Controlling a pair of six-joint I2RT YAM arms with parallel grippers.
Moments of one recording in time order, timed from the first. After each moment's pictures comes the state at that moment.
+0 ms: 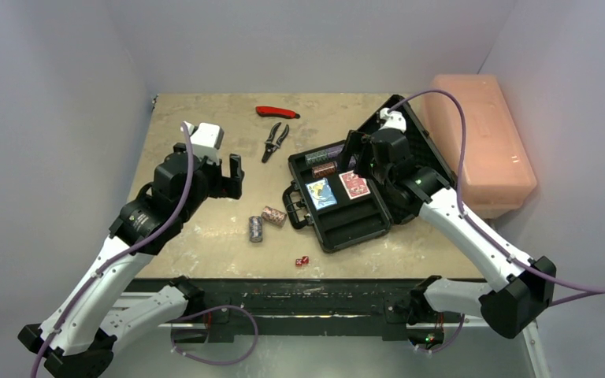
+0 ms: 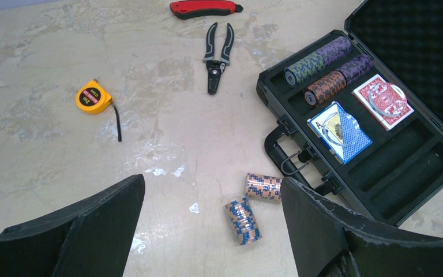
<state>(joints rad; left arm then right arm) -0.60 0.85 1.15 -0.70 -0.33 -0.17 0.58 1.22 1.14 -0.44 0.31 0.59</state>
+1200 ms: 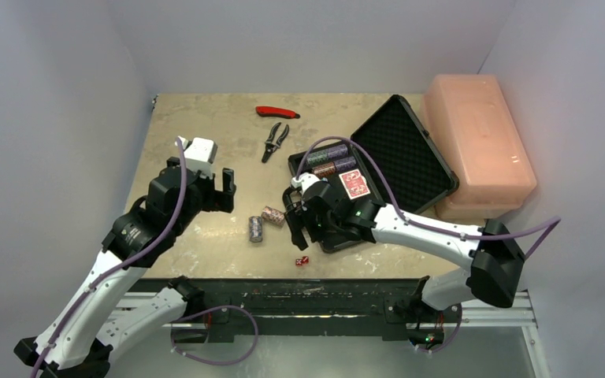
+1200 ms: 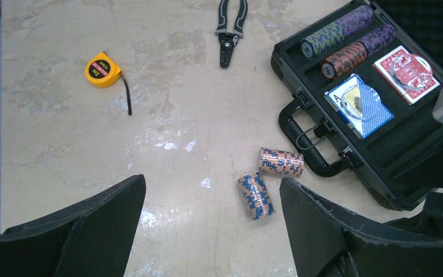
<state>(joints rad) -0.60 0.77 1.08 -0.78 -0.33 -0.18 1.01 1.39 1.02 -0.48 0.07 0.41</state>
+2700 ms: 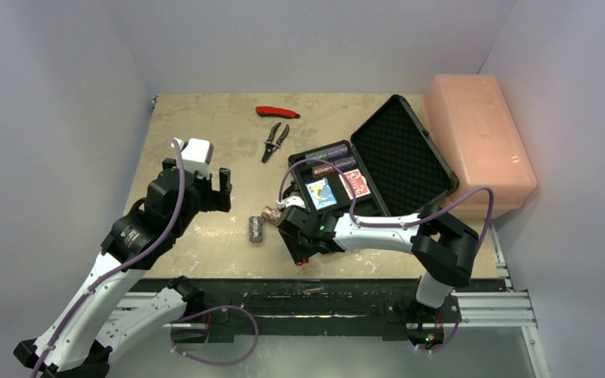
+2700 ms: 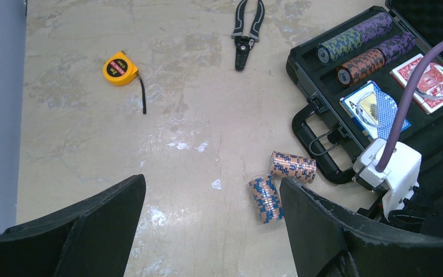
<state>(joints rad) -0.60 0.74 1.06 -0.77 -0.40 -0.18 1.15 1.69 1.03 -0.43 0.20 0.58</state>
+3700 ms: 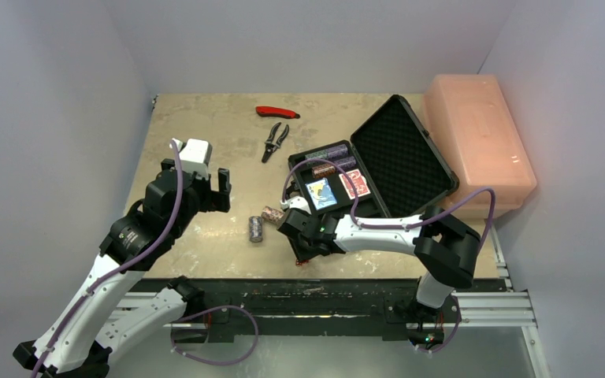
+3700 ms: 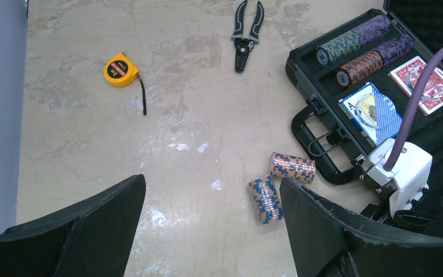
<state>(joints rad) -0.60 0.73 1.06 -0.77 -0.40 -0.18 1.16 1.68 1.03 -0.48 0.26 0.63</state>
